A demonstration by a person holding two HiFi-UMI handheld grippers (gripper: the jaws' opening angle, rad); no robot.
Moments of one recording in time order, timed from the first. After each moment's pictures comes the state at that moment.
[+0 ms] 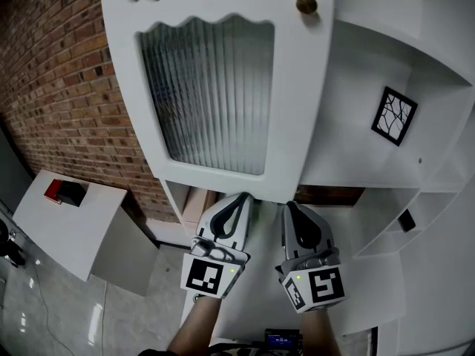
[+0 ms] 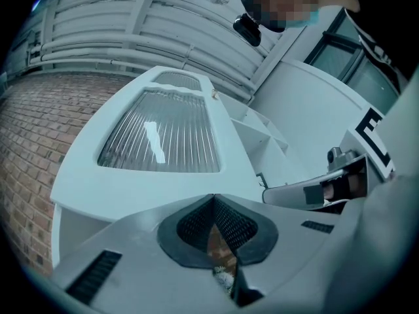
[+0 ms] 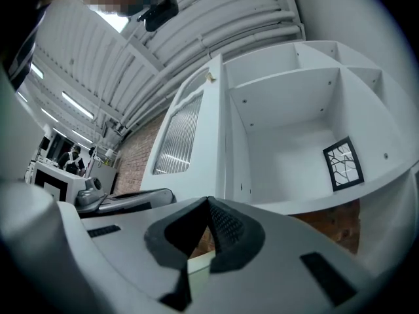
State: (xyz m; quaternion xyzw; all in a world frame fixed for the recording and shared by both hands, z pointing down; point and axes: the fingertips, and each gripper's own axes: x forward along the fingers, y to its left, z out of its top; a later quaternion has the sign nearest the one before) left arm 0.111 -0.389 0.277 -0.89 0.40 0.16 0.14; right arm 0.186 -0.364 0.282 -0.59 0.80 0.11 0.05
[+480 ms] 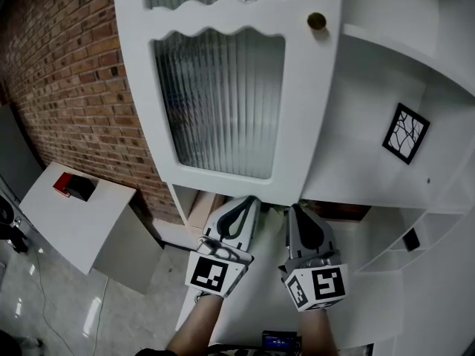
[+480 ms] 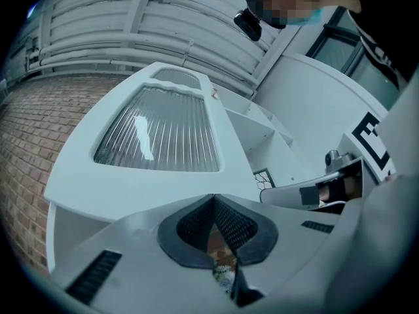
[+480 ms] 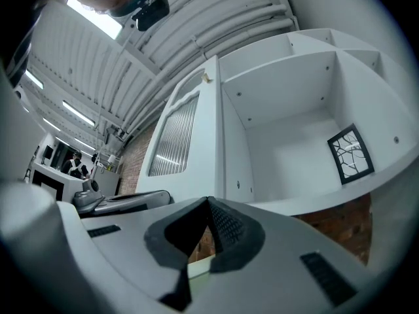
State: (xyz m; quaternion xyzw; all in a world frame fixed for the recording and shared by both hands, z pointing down) left arm 0.119 -0.407 0.278 -0.88 0.42 0.15 0.15; right arm 0.197 -0.390 0.283 -0.57 0.82 0.10 0.07
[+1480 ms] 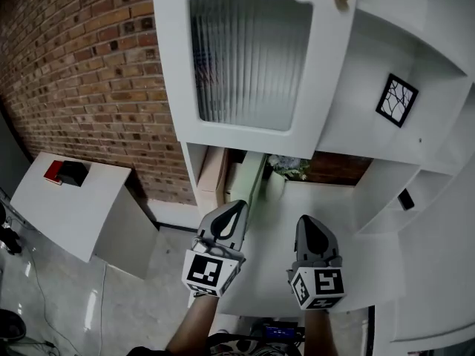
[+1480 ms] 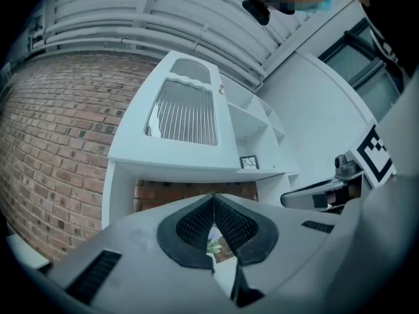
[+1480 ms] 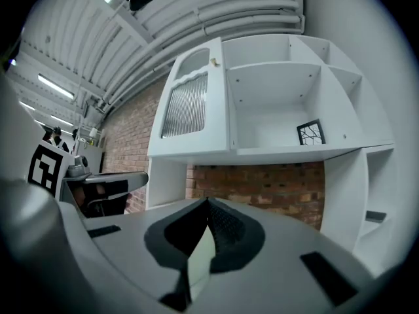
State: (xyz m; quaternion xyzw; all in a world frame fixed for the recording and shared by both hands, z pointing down) left arm 0.053 -0.340 0.358 -0.91 0.41 0.09 0.07; right arm 0.180 -0.300 0.377 -0.66 0.75 0.02 -0.03
